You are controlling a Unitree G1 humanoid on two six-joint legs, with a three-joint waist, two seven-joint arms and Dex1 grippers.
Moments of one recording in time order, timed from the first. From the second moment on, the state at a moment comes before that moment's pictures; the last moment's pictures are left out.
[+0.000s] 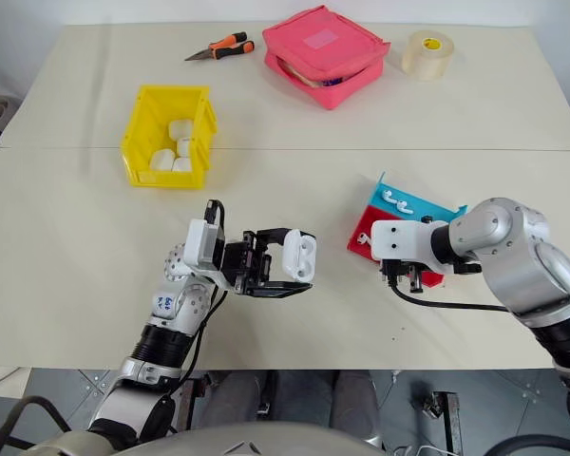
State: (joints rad) left arm -0.39 0.12 -0.14 0.16 -0.54 -0.17 -1.35; right arm -0.44 -1.07 0.25 -0.37 0.05 0.58 1.24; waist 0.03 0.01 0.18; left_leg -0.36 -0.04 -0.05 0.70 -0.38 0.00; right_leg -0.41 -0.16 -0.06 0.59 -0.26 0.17
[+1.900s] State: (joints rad) left arm -0.53 0.16 -0.08 0.17 -0.60 0.12 -1.36; right arm -0.10 -0.31 -0.04 -0.51 0.77 0.32 0.78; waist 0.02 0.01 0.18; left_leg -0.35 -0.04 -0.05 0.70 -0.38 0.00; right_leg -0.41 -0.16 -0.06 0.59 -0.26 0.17
